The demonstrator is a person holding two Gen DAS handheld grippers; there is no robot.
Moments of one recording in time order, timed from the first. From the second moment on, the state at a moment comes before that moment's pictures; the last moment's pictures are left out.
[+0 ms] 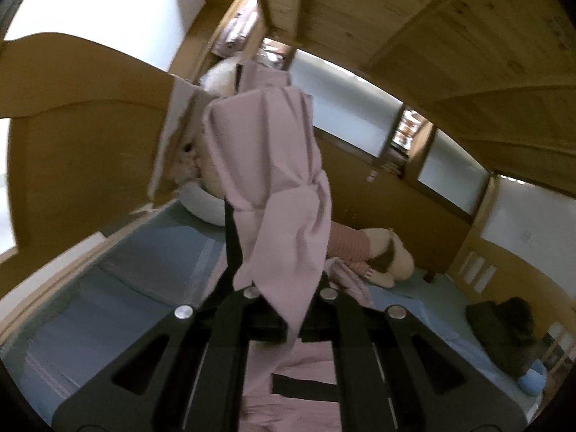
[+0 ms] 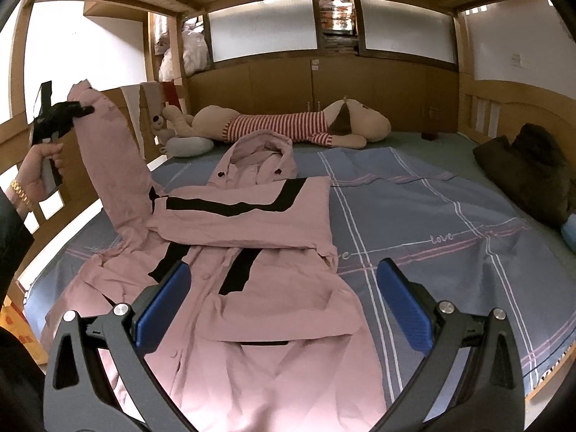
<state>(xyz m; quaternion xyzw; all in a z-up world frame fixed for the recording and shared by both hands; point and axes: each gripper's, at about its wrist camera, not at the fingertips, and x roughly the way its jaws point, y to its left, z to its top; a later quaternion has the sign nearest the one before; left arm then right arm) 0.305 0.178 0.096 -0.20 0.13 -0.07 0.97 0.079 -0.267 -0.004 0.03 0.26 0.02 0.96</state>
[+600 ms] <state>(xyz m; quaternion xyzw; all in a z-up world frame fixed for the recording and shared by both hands) 0.341 0.015 0.055 -0.15 0.20 -0.15 0.96 0.069 -0.282 -0.005 0.03 0.27 0.02 0.96</state>
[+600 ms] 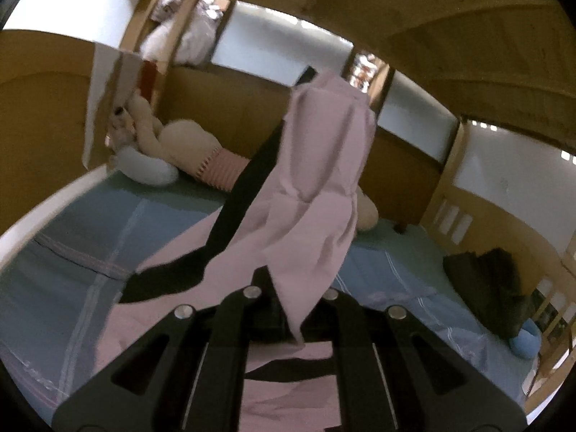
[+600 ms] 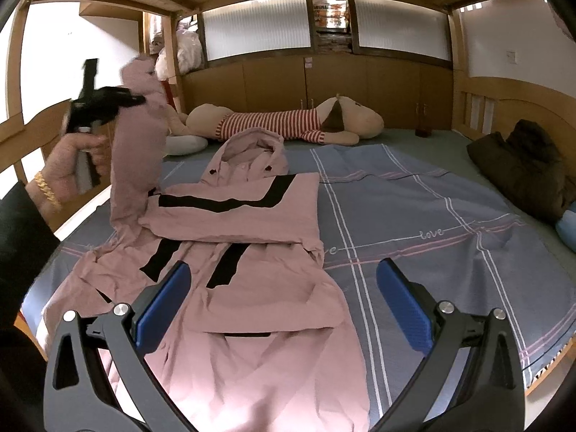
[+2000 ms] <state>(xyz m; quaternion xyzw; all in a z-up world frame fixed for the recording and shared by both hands) 0.413 -0.163 -0.139 0.04 0.36 -0.13 0.92 0.063 -0.295 -0.015 0.01 0.30 0.00 0.95</state>
